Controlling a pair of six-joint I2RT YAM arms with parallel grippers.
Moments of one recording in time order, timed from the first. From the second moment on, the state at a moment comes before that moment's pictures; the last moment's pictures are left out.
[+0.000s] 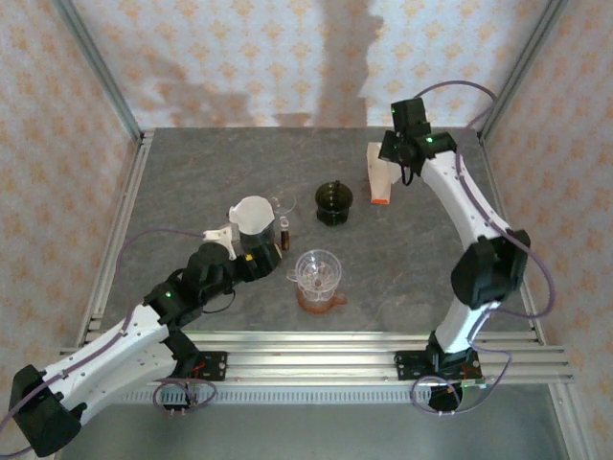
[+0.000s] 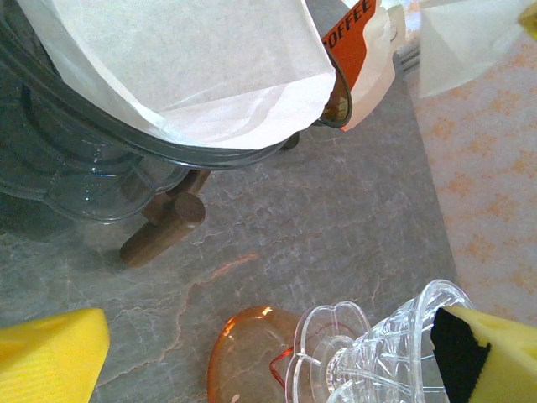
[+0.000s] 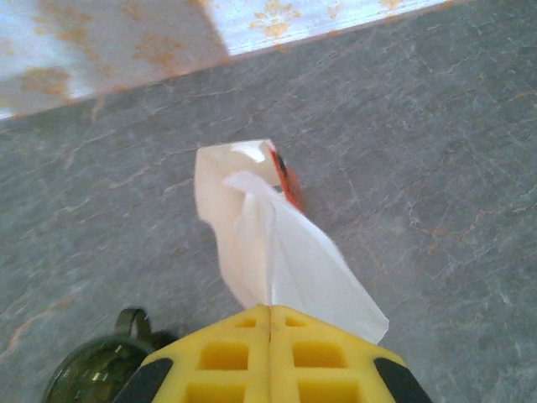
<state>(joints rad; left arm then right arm) -0.66 0.73 0.49 -0.25 -0.05 -0.91 0.28 1.69 1.69 -0.79 0.22 0.43</state>
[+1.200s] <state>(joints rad) -0.66 0.70 0.54 -0.37 0.00 -0.90 0.83 1.12 1.46 -1.27 -0.22 0.59</state>
